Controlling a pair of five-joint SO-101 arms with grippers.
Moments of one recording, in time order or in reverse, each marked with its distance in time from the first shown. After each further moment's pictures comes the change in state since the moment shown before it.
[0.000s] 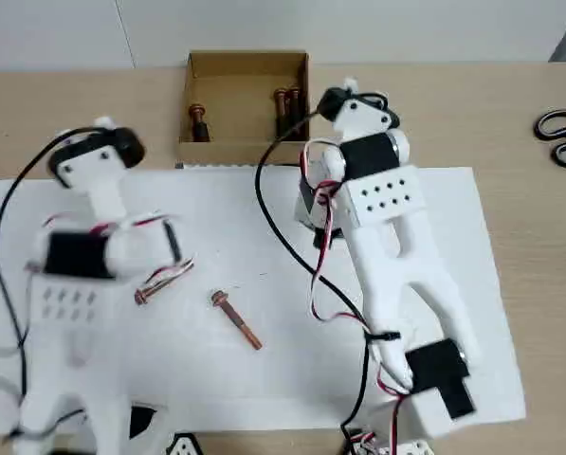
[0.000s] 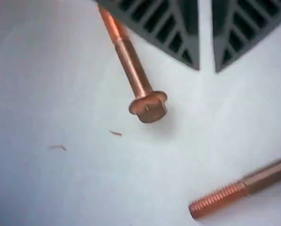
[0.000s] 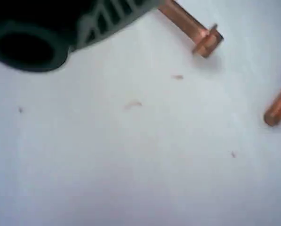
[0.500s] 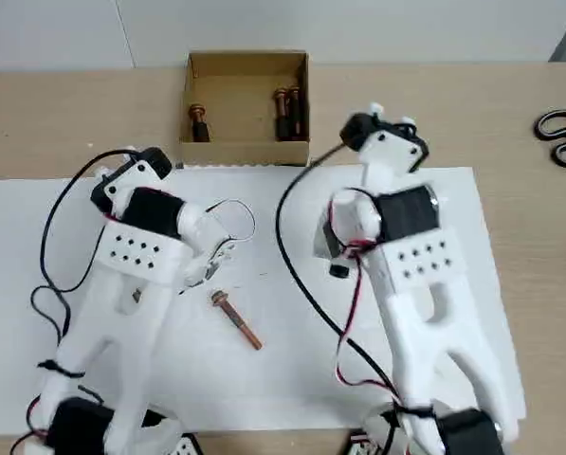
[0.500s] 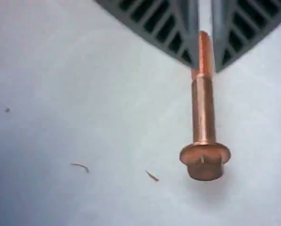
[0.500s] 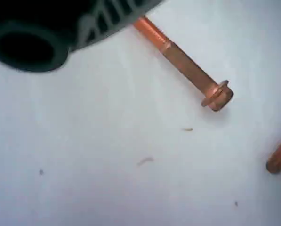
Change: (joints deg) left arm 10.9 13.9 -1.6 0.3 31.5; right arm 1.3 -21.2 16.9 0.0 0.0
